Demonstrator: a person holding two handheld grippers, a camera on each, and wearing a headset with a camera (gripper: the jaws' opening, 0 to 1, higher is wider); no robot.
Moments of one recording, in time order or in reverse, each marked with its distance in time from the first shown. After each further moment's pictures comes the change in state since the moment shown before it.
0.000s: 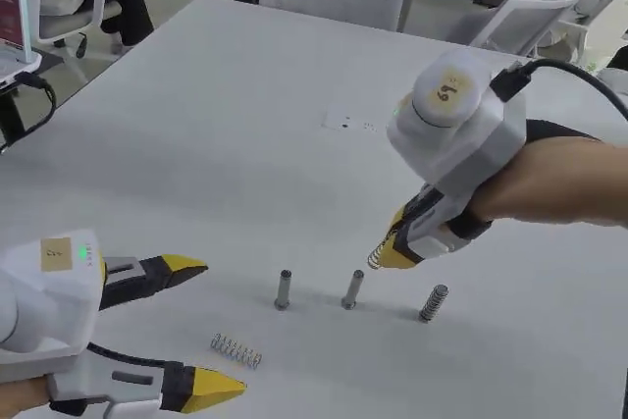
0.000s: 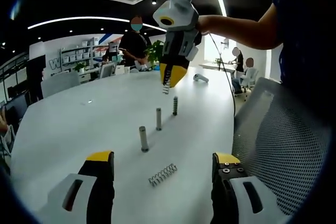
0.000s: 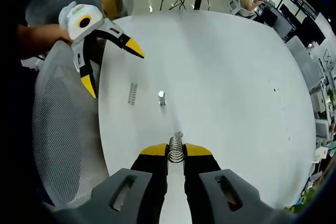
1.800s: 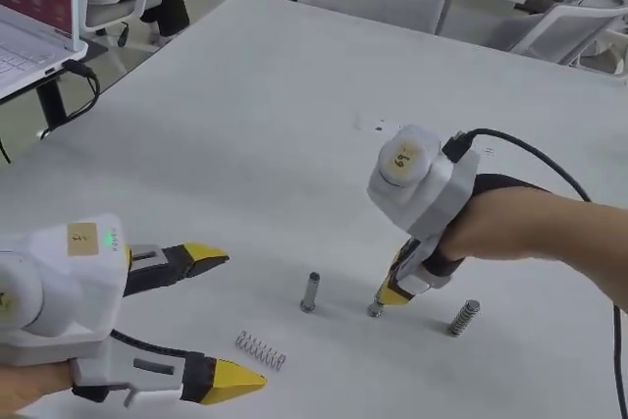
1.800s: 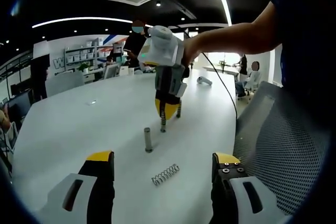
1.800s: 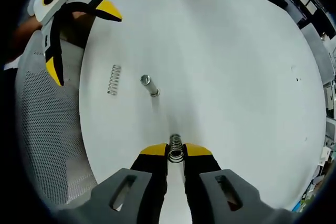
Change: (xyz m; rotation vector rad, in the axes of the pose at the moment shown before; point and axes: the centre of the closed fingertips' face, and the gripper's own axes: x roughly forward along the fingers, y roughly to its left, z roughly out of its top) left arm -0.008 0.003 0.006 -0.019 -0.014 0.029; right arm 0.082 -0.013 -0.020 0.006 0.153 0.070
